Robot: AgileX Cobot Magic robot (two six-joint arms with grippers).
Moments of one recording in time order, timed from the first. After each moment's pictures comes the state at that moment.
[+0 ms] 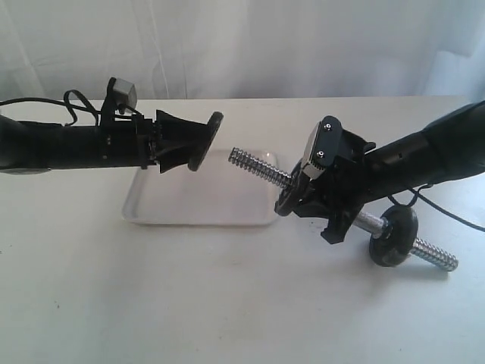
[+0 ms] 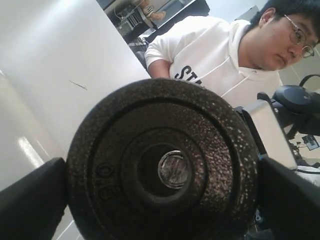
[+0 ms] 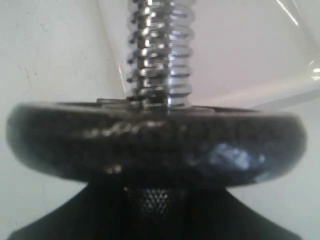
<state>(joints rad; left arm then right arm) -0.19 2.15 -1.28 -1.75 1.31 1.50 0.16 1.87 -1.01 1.23 0.67 -2.09</state>
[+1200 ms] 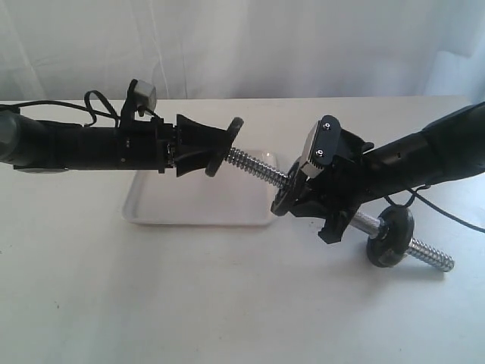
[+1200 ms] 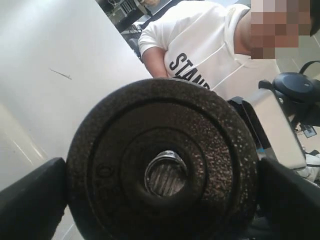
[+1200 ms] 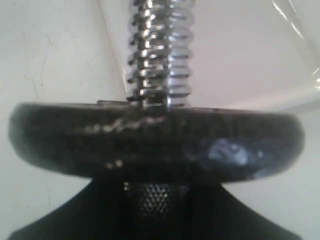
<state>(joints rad) -0.25 2.15 -1.29 -1.75 1.28 1.49 0.16 1.87 -1.01 1.26 0.69 -2.12</state>
